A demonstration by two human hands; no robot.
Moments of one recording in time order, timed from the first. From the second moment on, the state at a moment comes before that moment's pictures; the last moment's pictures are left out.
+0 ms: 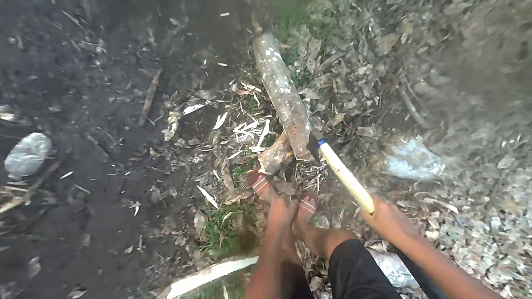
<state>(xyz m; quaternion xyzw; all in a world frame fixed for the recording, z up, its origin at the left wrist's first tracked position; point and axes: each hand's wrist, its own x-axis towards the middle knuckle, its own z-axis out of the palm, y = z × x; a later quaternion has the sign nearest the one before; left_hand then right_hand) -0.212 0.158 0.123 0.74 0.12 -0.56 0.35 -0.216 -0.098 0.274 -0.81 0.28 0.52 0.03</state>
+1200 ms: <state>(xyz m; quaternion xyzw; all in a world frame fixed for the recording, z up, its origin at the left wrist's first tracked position) -0.444 -0.063 0.277 0.58 0.39 -0.43 0.56 -0.314 -0.102 0.226 -0.78 0.34 0.42 0.31</state>
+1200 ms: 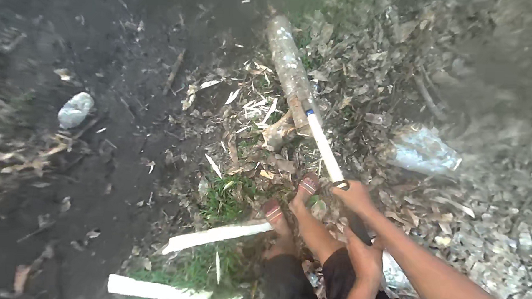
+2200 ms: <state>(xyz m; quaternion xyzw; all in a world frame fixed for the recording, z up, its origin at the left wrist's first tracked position) -0.509 -0.098 0.208 0.64 0.40 -0.36 0.55 -0.411 -0.120 0.201 -0.76 0.32 0.40 0.41</state>
